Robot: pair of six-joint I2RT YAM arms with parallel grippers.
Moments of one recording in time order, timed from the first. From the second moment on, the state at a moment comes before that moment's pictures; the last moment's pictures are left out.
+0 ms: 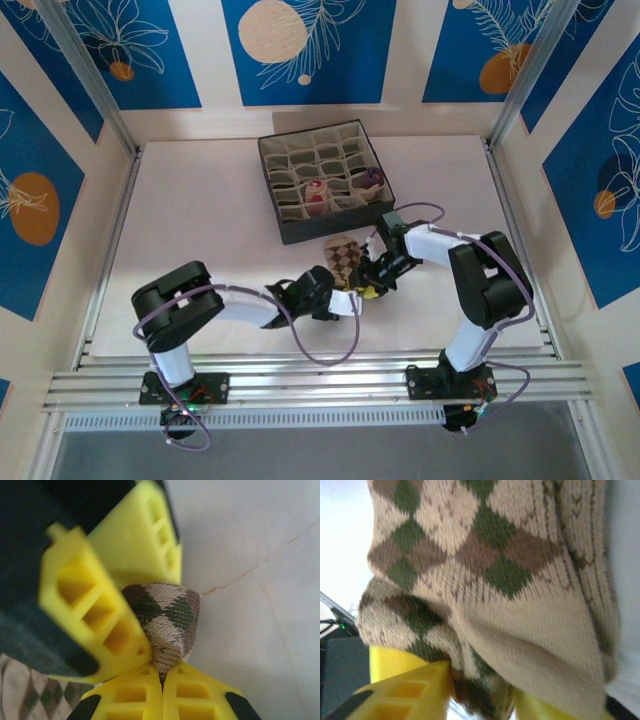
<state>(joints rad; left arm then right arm) -1.03 1.76 0.74 0.33 0.01 0.72 0.39 1.71 0.90 -0.71 -0.68 0.43</state>
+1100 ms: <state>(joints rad) -0.67 1.95 1.10 -0.20 0.82 0.20 0.38 1.76 0.92 -0.52 -0.73 0.45</state>
